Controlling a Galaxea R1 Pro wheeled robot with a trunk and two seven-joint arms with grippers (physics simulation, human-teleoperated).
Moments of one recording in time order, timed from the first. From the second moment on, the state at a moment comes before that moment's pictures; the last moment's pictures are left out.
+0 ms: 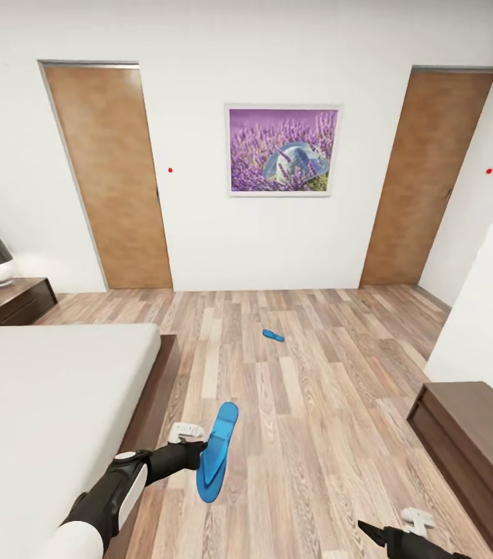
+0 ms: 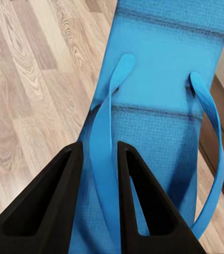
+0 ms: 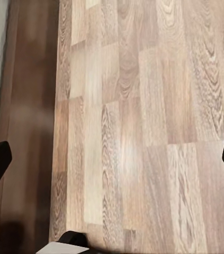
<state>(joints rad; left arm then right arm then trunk) -0.54 -0.03 0.09 -0.59 -0.04 0.24 -0.65 -0.41 -0.32 0.15 -0.21 -0.52 0.04 0.76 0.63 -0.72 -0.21</state>
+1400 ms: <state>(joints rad) -0.54 -0.03 0.03 -0.23 -0.04 0.03 -0.52 -0.41 -0.32 0.15 -0.09 -0.53 -0.02 0.76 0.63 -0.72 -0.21</state>
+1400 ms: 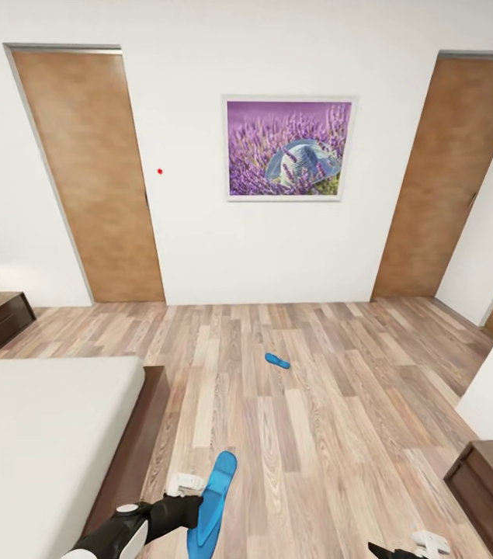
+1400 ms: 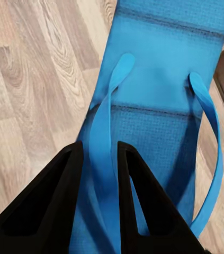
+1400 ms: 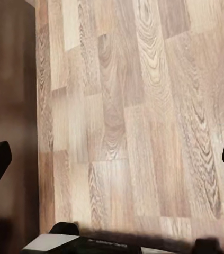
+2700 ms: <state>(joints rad) -0.50 0.00 0.03 -0.12 -0.04 -0.09 -0.52 -0.41 -0.32 0.15 -0.01 -0.54 -0.05 0.76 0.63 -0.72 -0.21</state>
